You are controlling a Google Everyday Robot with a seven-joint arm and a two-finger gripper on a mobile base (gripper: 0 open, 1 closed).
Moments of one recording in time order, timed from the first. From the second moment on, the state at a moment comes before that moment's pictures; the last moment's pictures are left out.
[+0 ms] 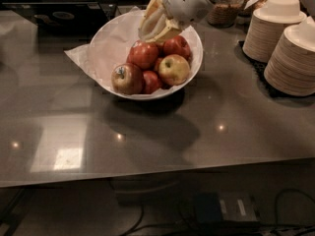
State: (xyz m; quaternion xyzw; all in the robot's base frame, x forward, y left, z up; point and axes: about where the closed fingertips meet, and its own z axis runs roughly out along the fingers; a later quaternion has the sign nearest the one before) arm 0.579 0.008 1.005 -0.82 0.41 0.07 0.40
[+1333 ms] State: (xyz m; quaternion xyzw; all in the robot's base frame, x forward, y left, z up) arm 0.593 -0.004 0.990 -0.80 0.44 0.07 0.40
